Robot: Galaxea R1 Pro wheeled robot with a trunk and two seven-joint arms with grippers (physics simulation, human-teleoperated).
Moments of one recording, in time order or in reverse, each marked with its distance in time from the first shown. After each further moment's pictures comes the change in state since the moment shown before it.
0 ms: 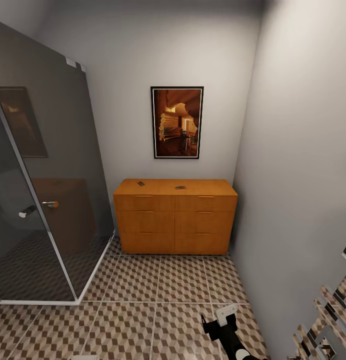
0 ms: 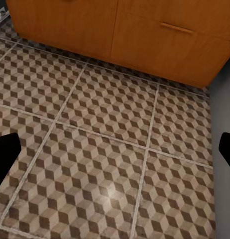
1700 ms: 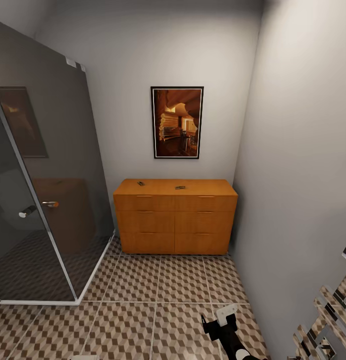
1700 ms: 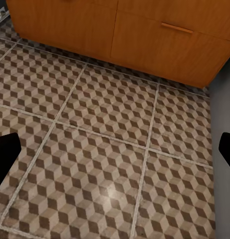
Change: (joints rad) left arm 0.000 0.000 0.000 0.000 0.000 0.000 0.000; right arm 0.000 0.000 0.000 0.000 0.000 0.000 0.000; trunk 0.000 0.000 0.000
